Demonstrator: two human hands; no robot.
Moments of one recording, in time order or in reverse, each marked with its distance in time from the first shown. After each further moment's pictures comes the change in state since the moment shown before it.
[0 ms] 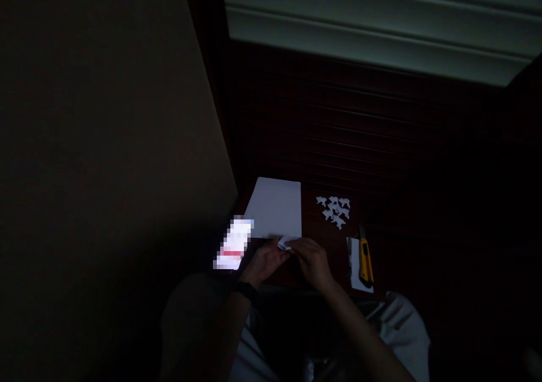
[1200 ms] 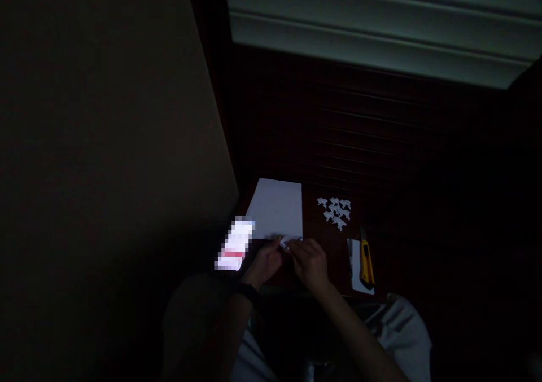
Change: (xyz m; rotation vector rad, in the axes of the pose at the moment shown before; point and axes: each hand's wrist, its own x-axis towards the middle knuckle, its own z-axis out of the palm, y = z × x) left_hand 0.002 -0.001 0.009 -0.008 -0.026 0.014; right_hand 0.000 -0.007 0.012 -0.275 0.047 0.003
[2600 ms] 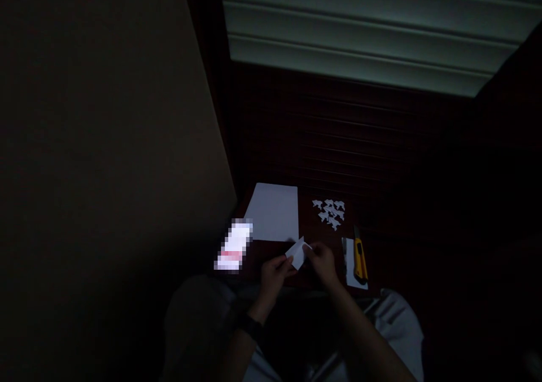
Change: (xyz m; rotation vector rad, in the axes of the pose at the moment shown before) left_hand -0.031 -0.042 0.009 0.615 0.366 0.174; right_hand -0.026 0.049 0.012 0.613 0.169 0.748
